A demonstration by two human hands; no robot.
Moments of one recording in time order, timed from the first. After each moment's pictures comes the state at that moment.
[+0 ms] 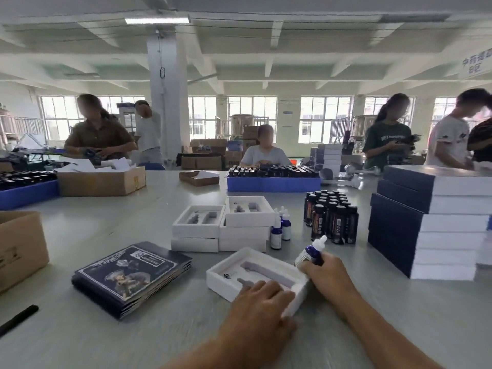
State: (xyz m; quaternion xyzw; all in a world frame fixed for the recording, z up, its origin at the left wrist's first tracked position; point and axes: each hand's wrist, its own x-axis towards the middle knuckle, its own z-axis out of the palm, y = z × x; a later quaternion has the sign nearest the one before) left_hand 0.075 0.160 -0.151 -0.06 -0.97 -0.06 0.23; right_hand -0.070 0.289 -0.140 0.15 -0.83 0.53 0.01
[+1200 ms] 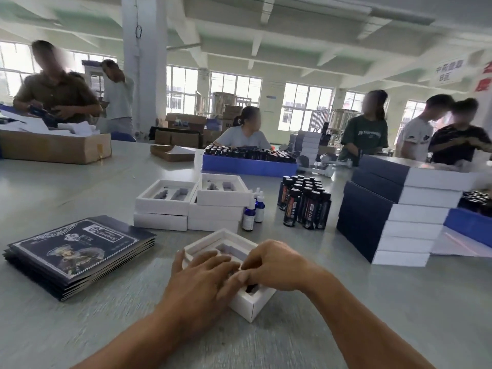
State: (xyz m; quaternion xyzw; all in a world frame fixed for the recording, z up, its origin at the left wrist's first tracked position) left_hand 0.068 0.122 -0.176 0.07 -0.98 -0.11 0.18; right_hand -0.038 0.271 -0.113 0.40 -0.89 0.21 -0.12
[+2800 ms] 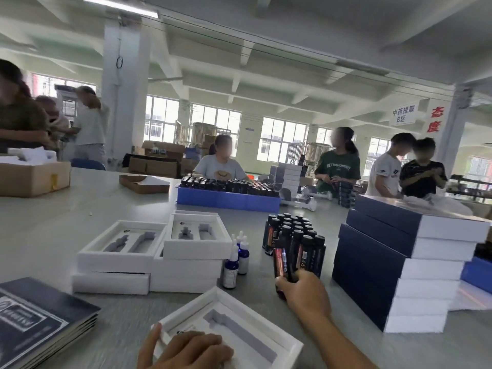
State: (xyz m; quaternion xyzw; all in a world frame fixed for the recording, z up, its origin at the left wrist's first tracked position) left_hand 0.003 0.113 -0.178 -0.03 -0.92 0.01 0.40; right_hand -0.197 0.280 -0.149 0.05 -0.92 0.35 0.14
